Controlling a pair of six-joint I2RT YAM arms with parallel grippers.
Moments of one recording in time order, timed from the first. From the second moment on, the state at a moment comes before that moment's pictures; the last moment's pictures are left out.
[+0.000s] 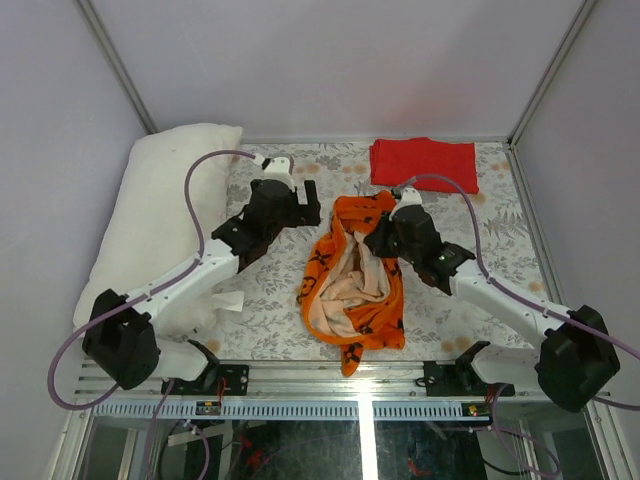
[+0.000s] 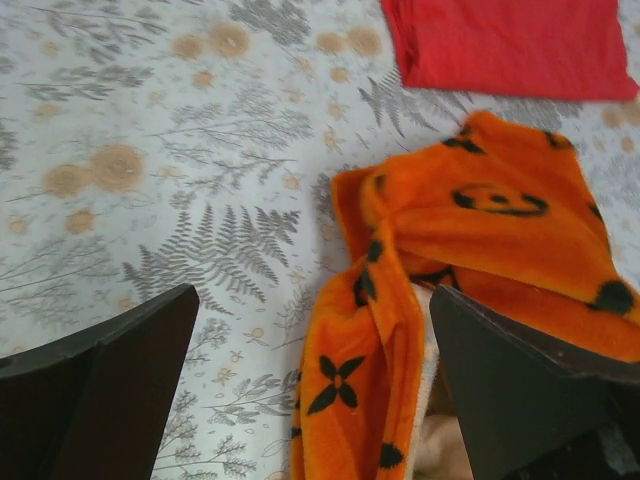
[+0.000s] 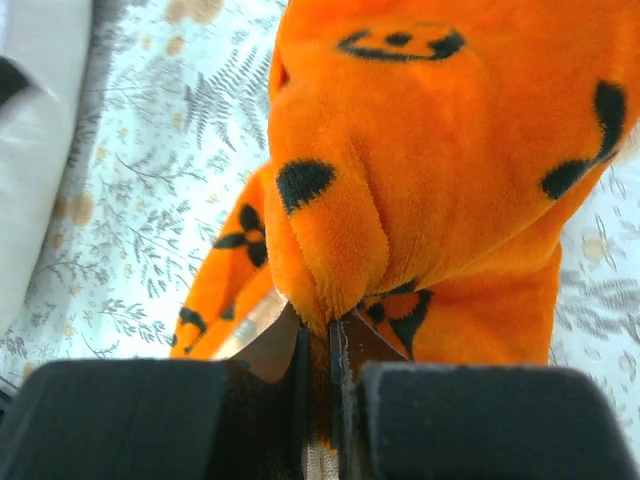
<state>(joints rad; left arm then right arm) -0.62 1.34 1.04 -0.13 -0.31 -0.41 0.61 1.21 0.74 -0.10 0.07 0.59</state>
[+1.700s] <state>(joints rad) -0.31 0.99 0.43 0.20 -0.05 -0.66 0.37 1.15 0.75 -0.20 -0.22 0.61</state>
